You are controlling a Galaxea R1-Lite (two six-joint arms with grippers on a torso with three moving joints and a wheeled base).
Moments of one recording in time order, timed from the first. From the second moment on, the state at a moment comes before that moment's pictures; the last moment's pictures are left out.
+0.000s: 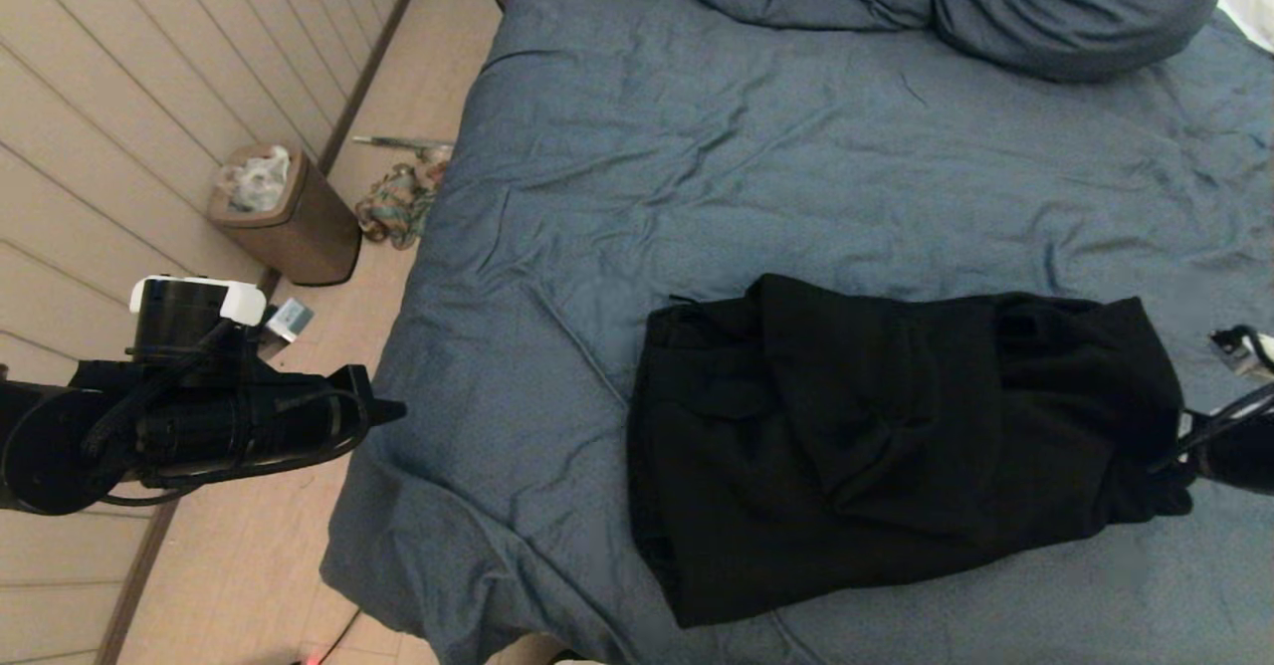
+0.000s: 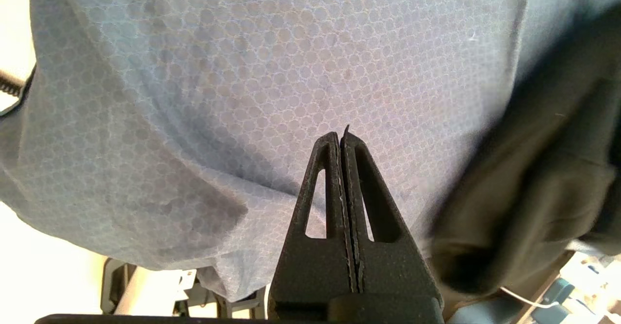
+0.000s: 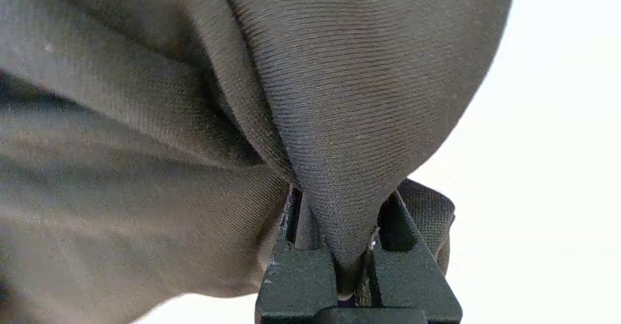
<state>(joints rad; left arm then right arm) -0.15 1.71 -0.78 -0.31 -0.34 -0.50 -0.64 1.79 -0.87 -0.20 0.46 -0.12</state>
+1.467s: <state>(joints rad) -0.17 1.69 -0.77 -0.31 -0.34 -0.50 0.48 1.64 -1.15 0.15 0.20 0.01</state>
